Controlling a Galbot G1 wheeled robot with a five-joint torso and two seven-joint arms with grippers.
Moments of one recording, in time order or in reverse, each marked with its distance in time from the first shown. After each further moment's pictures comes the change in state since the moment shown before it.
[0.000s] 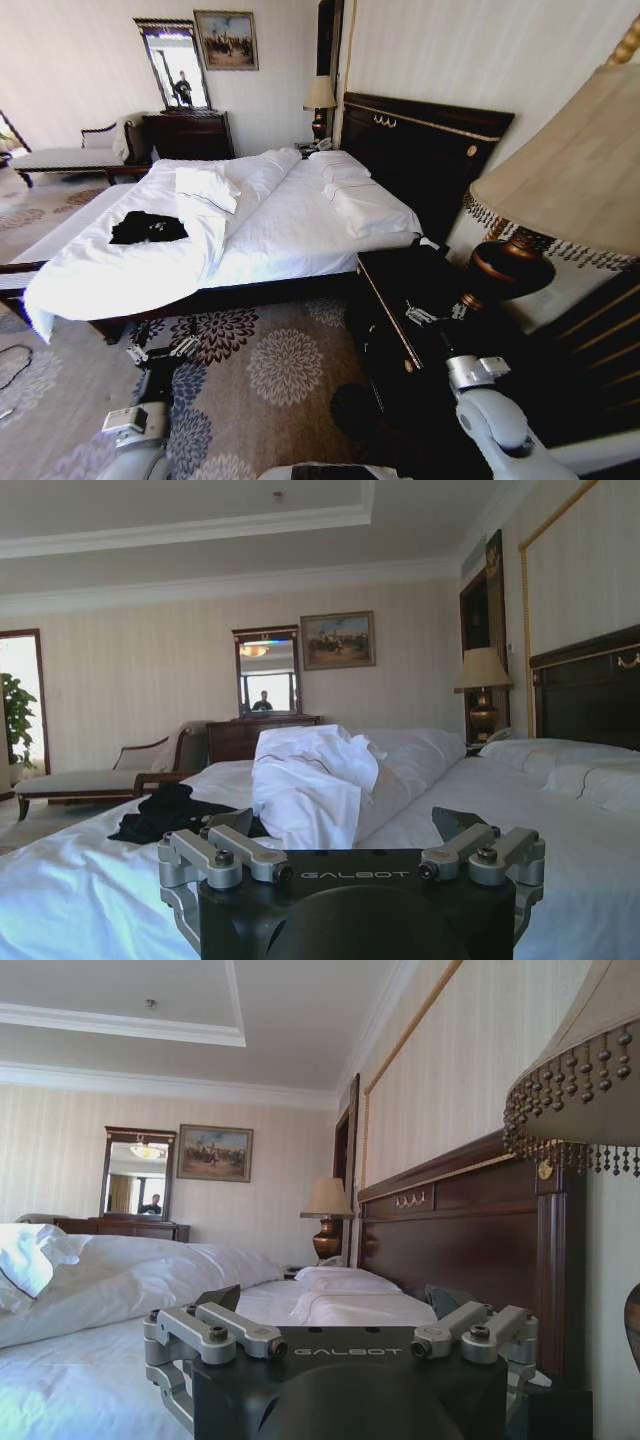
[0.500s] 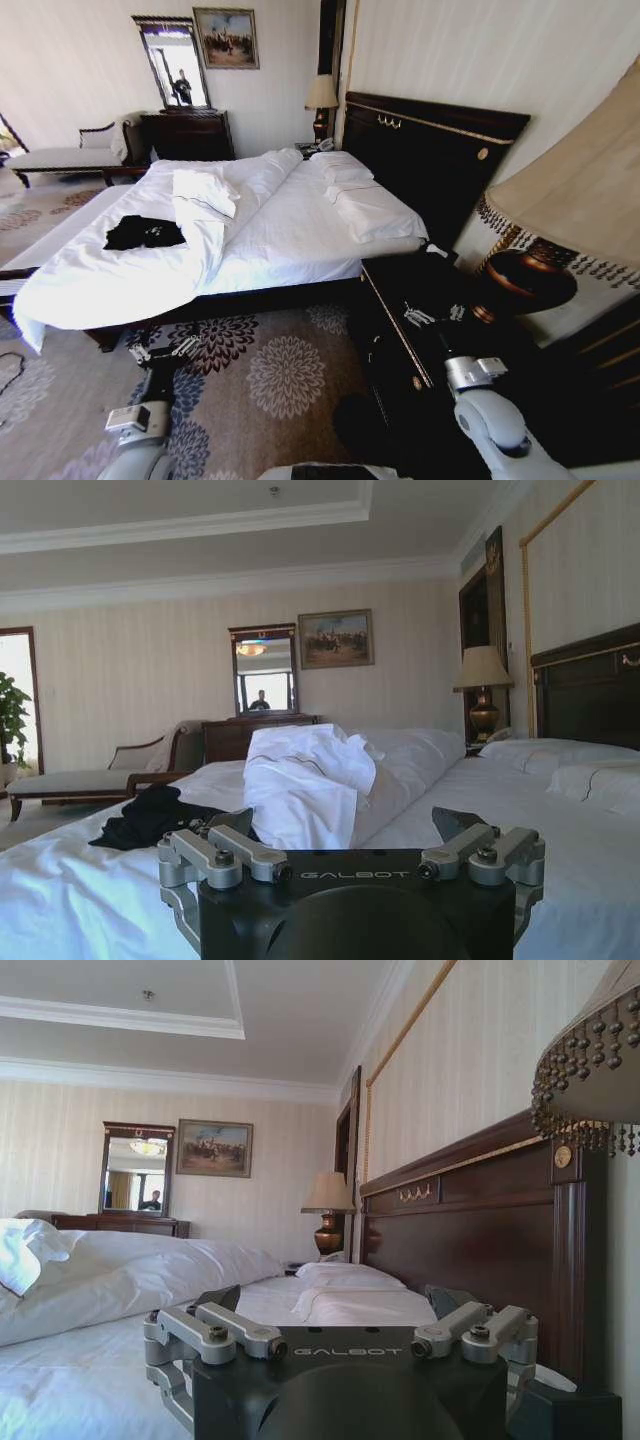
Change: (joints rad) left arm -0.012 0.005 0.005 0.016 -0.003 -0.001 0.002; right arm 0.006 0.005 -0.008 -0.017 -0.002 0.000 -0.008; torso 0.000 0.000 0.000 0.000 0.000
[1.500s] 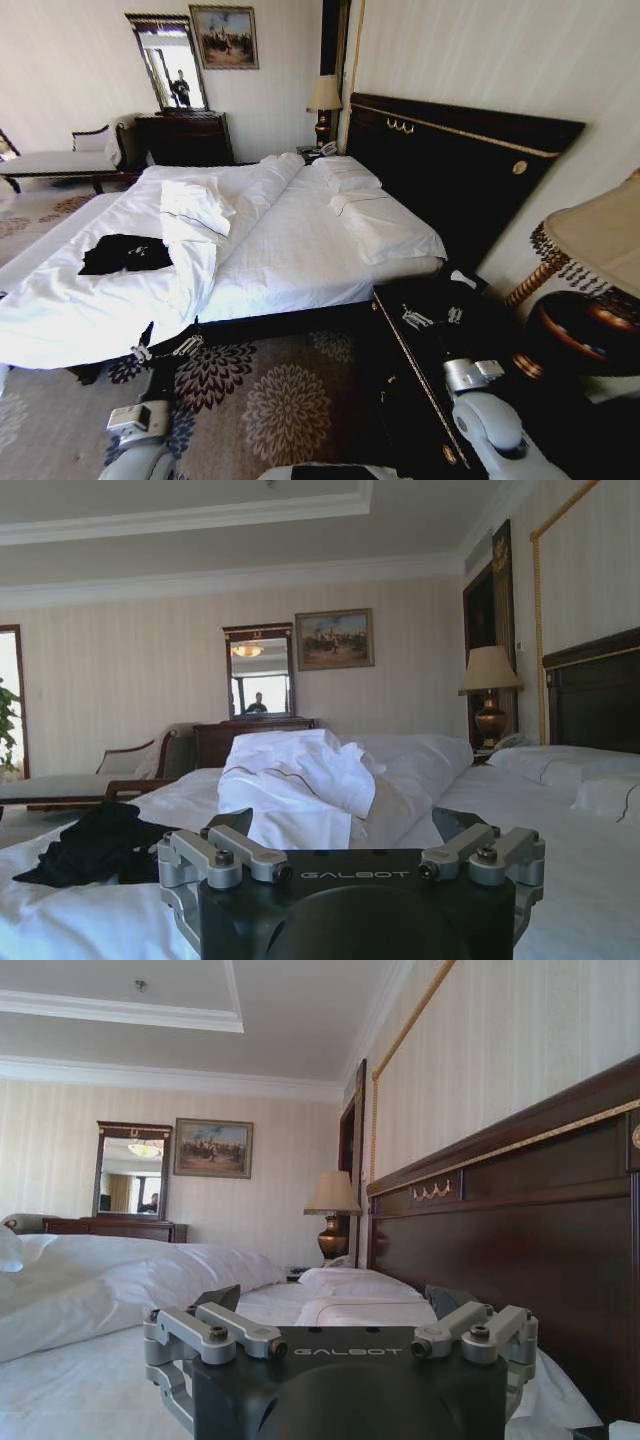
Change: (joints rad) left arm -0.002 -0.004 0.002 0.004 0.001 -0.009 0.005; right arm -0.008 0.014 0.002 0.000 -0.004 0.013 -0.011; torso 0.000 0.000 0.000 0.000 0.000
